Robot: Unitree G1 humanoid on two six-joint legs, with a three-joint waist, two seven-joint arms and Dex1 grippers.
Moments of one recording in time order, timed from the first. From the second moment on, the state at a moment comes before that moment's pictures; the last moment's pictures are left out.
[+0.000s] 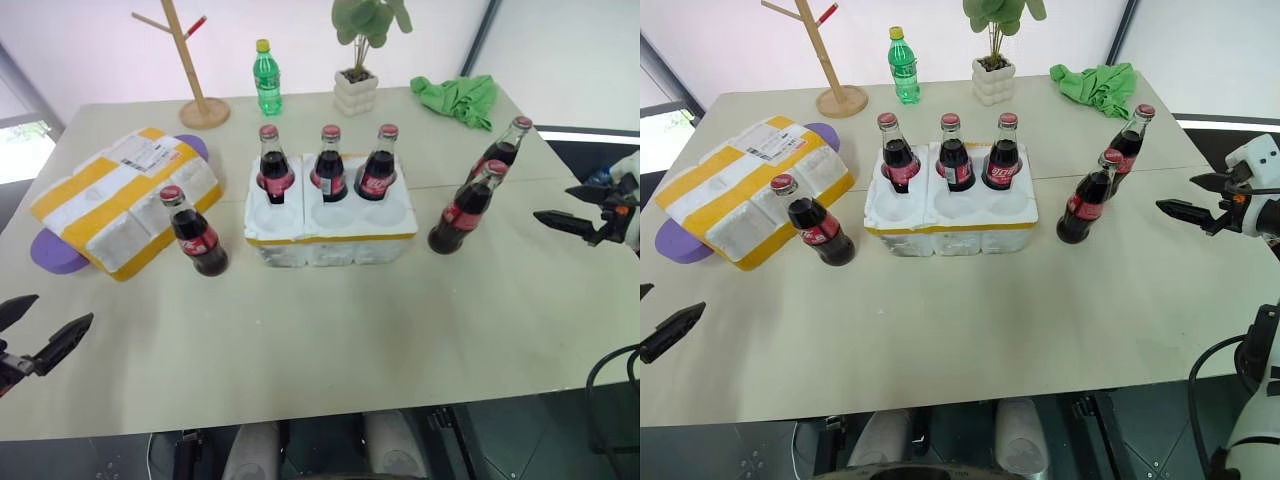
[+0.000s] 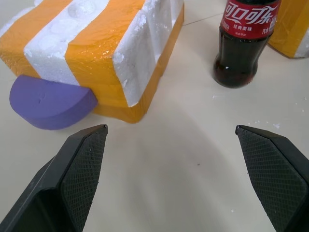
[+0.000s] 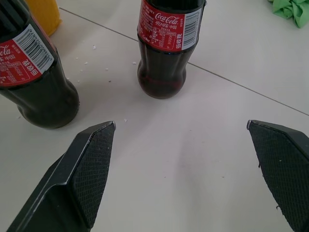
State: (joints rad) left arm 0.59 0.71 0.97 -0.48 -0.69 0.54 -0.78; right arm -0.97 -1.04 -0.17 1.28 0.03 -0.07 1.25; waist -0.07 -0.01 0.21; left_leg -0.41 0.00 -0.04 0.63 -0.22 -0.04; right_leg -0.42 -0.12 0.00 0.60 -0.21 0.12
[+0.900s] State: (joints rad) left arm 0.50 0.77 0.96 -0.51 -0.75 0.59 -0.79; right arm -0.96 -1.04 -0.19 1.28 0.05 -0.06 1.23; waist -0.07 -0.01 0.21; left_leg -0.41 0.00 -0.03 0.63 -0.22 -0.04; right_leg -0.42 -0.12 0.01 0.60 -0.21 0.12
